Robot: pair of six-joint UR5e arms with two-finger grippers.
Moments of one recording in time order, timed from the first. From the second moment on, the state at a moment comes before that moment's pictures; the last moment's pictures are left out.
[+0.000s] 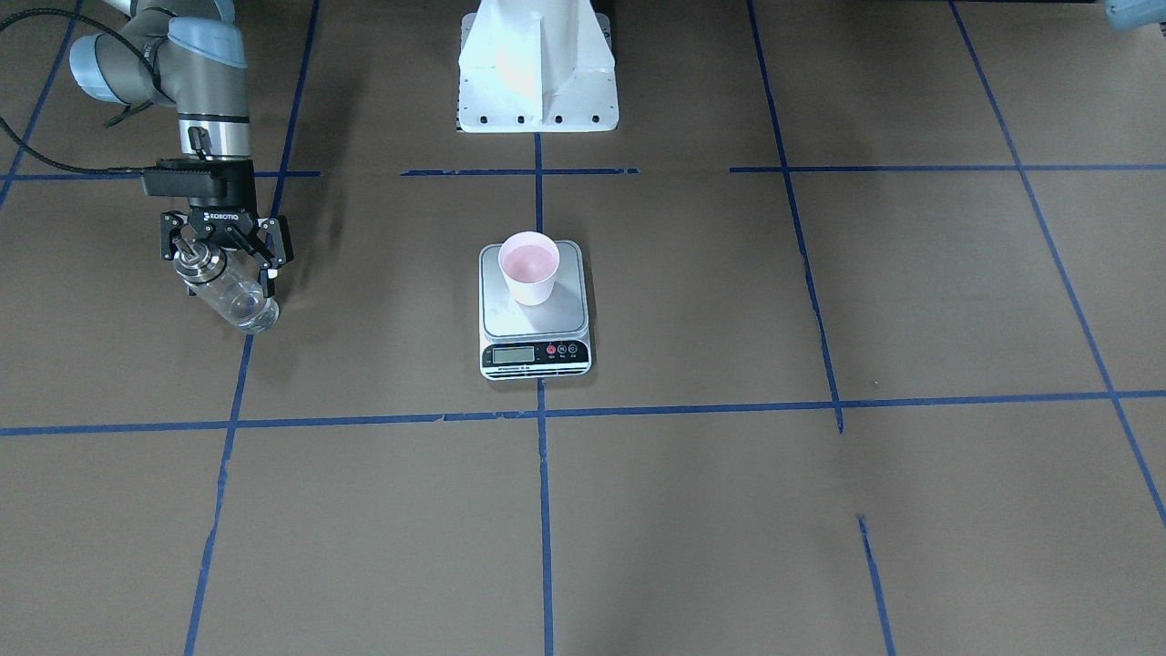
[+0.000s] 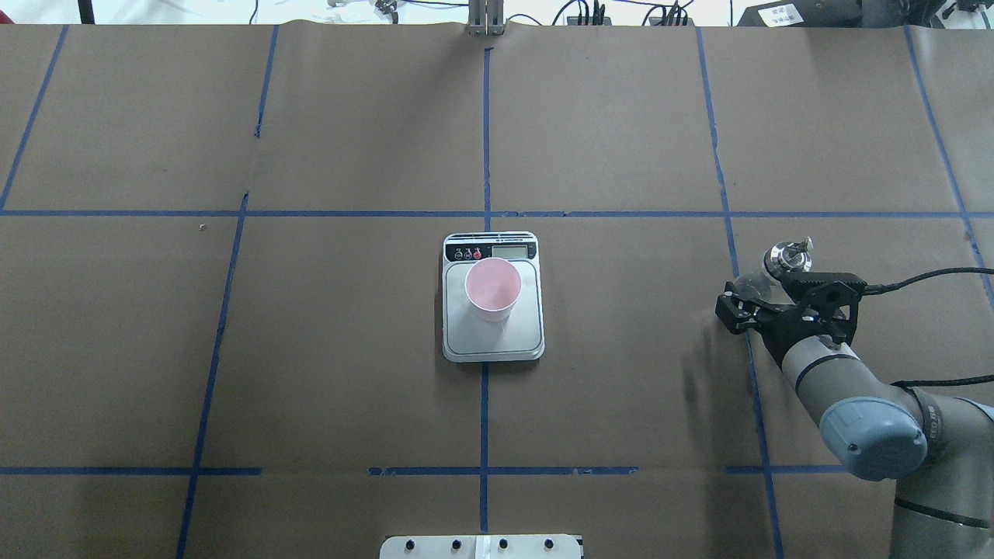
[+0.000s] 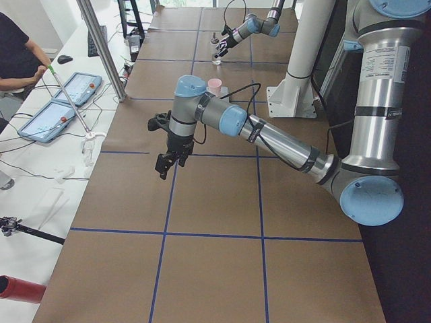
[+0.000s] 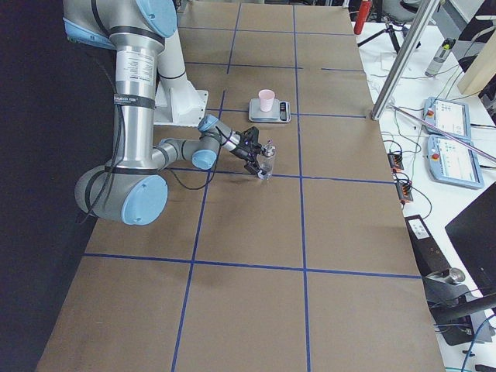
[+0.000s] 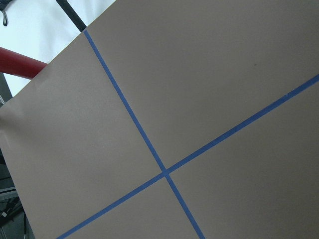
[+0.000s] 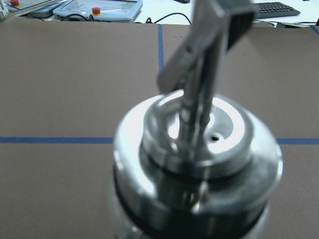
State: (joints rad) left arm -1.39 -1.60 -2.01 -1.51 -2.01 0.19; right arm 0.31 -1.68 1.89 -0.92 0.94 1.35
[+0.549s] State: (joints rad) left arm -1.39 -1.60 -2.02 -1.51 -2.01 0.19; right arm 0.33 -1.67 1.89 -0.91 0.94 1.33
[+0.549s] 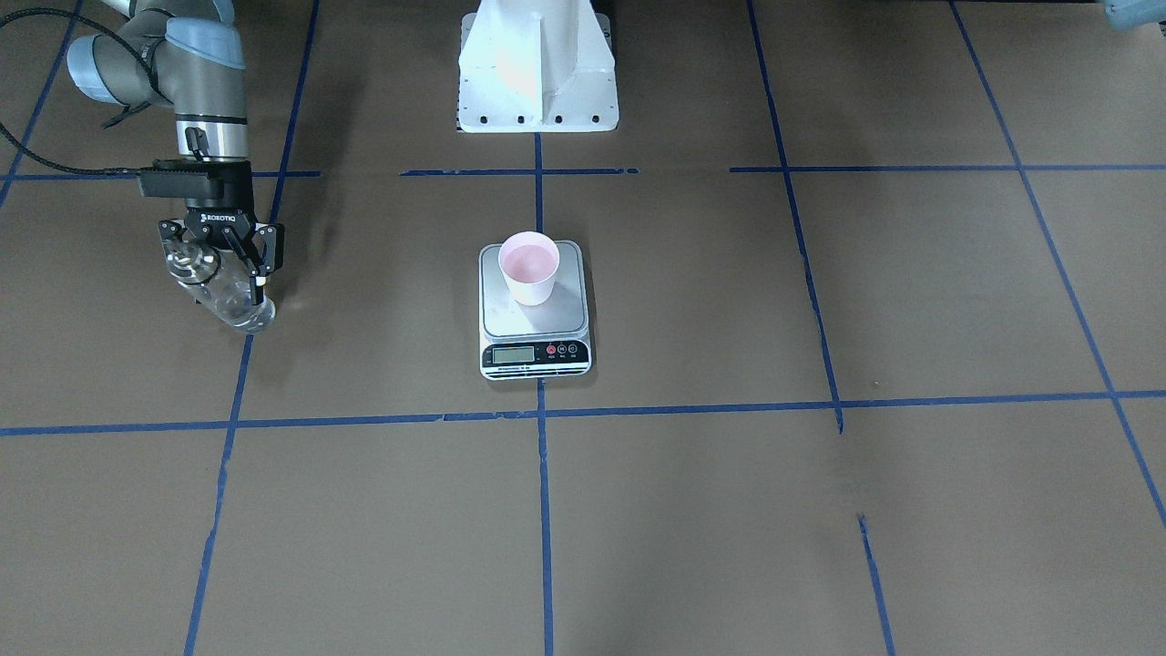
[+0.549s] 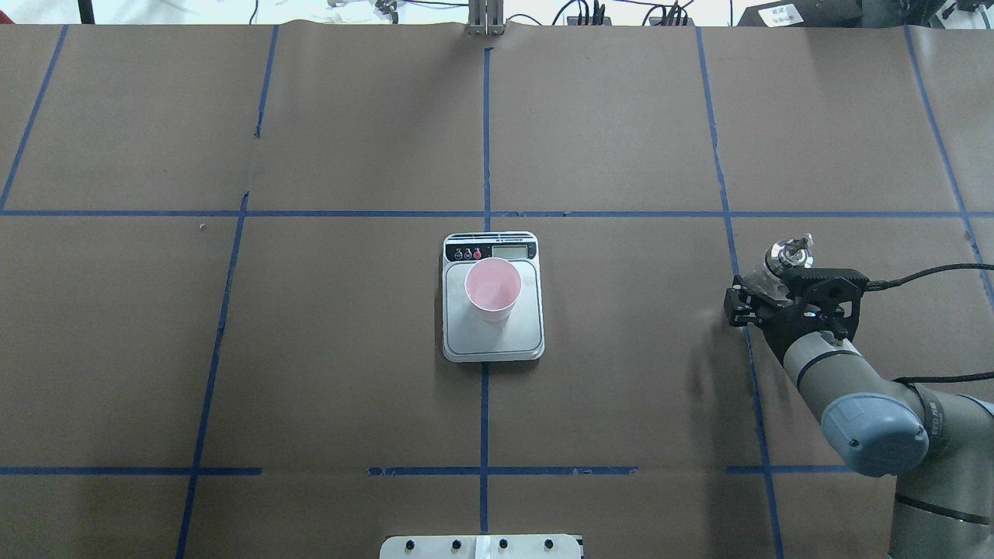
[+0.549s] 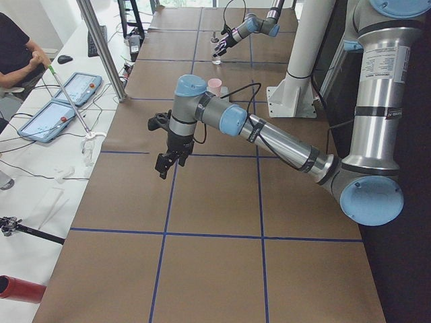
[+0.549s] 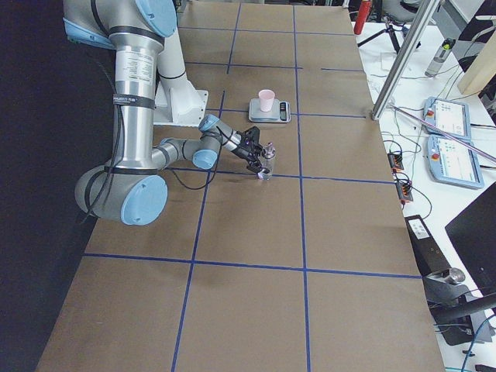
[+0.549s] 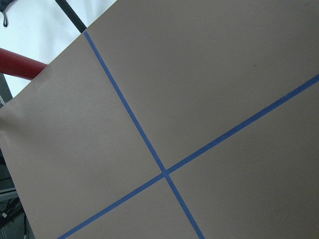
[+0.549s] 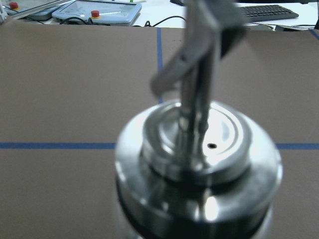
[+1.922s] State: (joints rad) left arm -1.39 -1.58 -2.01 -1.51 -2.04 0.20; right arm 0.40 -1.36 2.08 -1.25 0.86 0.58
